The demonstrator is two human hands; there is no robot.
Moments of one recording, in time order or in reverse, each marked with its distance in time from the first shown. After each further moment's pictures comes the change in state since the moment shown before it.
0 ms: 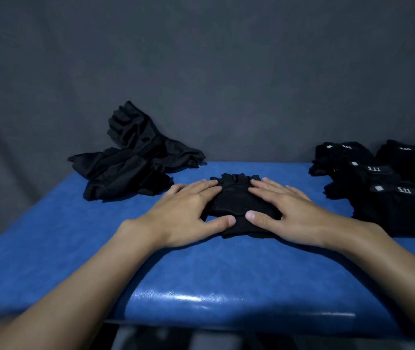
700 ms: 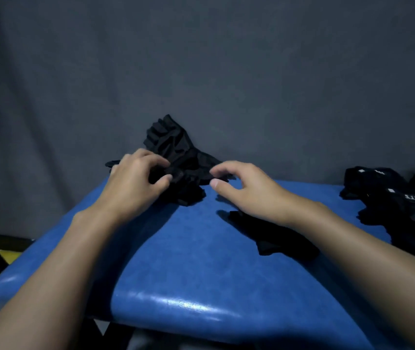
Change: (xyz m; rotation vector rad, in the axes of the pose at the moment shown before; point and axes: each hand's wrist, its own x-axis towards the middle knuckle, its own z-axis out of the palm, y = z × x) left_hand -0.046 -0.100 -0.063 -0.110 0.553 -0.327; right_hand 0.078 -0.109 -0.008 0.349 0.192 -0.226
